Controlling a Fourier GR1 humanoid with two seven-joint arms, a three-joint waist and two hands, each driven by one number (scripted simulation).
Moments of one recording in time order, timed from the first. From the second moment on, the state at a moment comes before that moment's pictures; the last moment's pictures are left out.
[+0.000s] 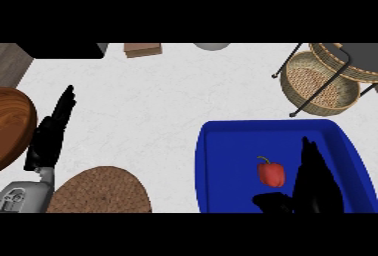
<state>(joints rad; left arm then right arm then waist) -0.15 0.35 -0.03 -1.44 -0.07 0.16 0.05 0.09 -0.01 0.35 -2.01 1.10 0.12 1.17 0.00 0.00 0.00</state>
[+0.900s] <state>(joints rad) -0.14 0.35 0.01 -1.48 -0.09 0.12 0.08 0.08 -0.01 0.34 -1.87 1.10 0.09 1.16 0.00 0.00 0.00</state>
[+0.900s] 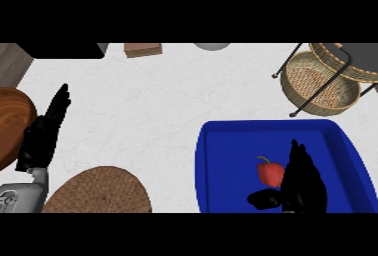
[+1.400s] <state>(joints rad) -0.14 0.31 0.02 -1.45 -0.11 0.12 0.06 0.06 -0.01 0.30 -1.76 1.05 0.04 1.13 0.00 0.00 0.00</state>
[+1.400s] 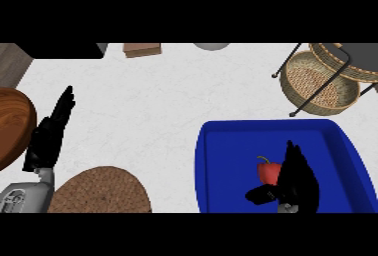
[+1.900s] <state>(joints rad) -0.14 0.30 0.04 -1.46 -0.13 0.10 0.06 0.01 0.00 0.28 -1.62 0.94 0.01 1.09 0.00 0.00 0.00</state>
